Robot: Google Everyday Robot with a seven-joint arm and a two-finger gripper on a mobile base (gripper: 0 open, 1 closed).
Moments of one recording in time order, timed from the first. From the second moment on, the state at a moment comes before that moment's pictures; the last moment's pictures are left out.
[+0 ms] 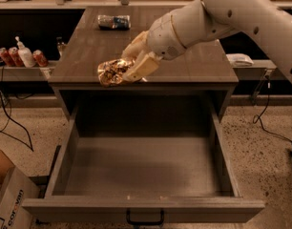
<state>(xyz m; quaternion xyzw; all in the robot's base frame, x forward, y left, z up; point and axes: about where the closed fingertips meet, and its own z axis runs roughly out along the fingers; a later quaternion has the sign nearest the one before) 0.599 0.032 0.924 -0.68 0.56 0.21 0.41</state>
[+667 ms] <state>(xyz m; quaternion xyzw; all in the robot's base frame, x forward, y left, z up) 0.555 0.000 0.858 -0.65 0.60 0.27 0.37</state>
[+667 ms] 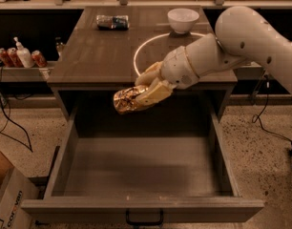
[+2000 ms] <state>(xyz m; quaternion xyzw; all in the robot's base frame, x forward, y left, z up) 0.514 -0.073 0.703 -0.52 0.72 0.32 0.32</state>
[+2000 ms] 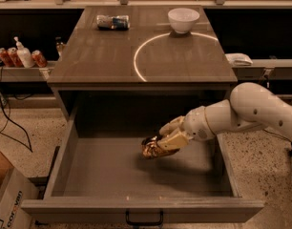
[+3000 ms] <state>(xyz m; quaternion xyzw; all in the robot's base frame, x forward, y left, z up) 0.512 -0.075 0.651 -0.48 0.75 0.32 0.33</state>
